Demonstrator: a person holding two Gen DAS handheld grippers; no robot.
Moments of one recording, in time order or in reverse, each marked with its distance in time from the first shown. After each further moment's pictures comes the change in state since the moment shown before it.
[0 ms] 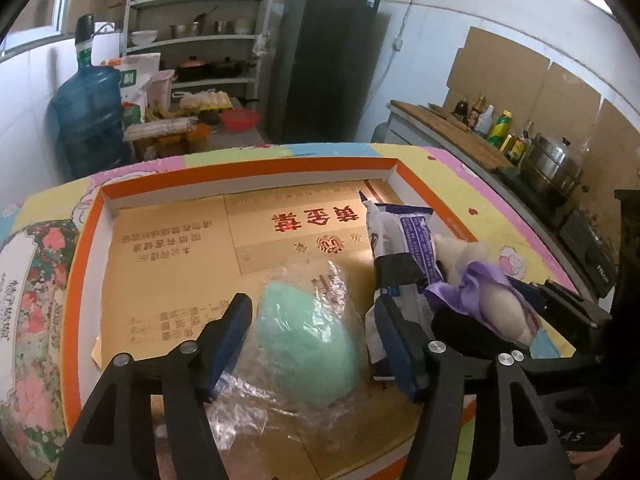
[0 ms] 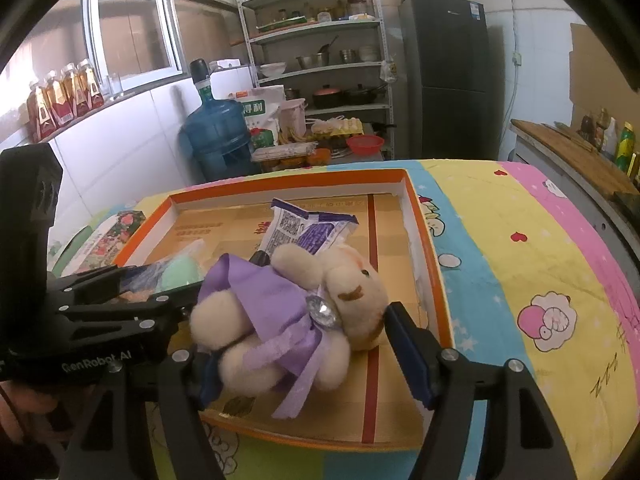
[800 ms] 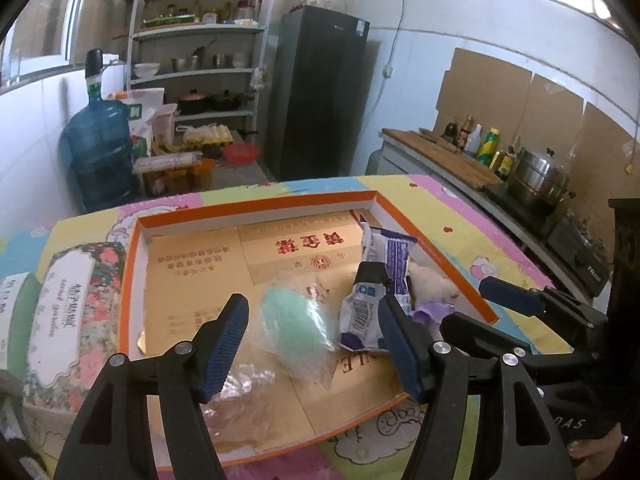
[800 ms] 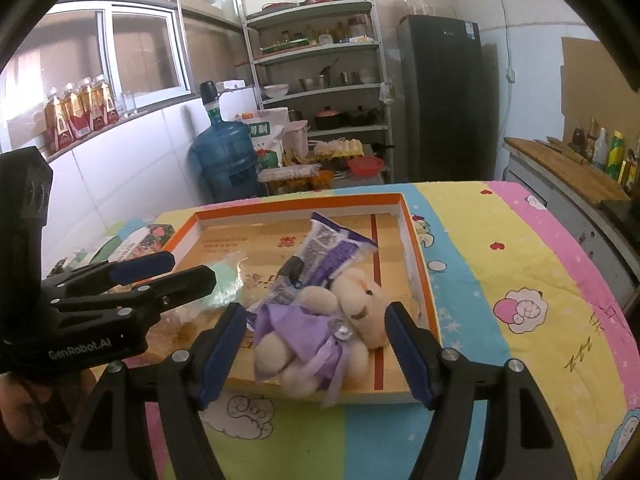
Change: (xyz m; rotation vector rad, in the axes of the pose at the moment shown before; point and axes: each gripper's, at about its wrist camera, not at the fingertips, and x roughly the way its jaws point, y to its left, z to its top) left arm -0.071 -0.005 -0.007 0.032 -0.117 0.000; right arm -0.052 0.017 -0.005 -0.006 -0.082 -0.005
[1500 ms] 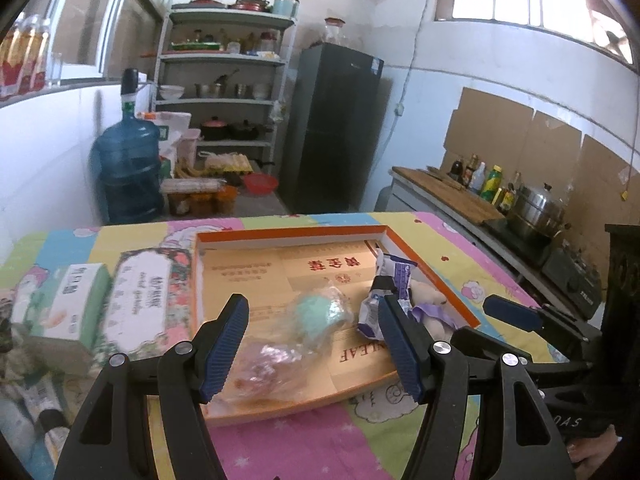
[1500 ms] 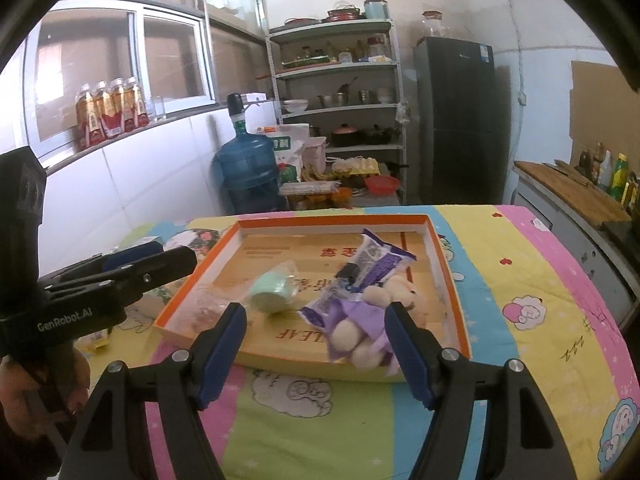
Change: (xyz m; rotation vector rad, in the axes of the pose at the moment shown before) left arm -0.082 0.029 -0.016 -0.051 -0.129 0.030; right arm -0.044 0.046 -0.004 -0.053 -0.058 0.031
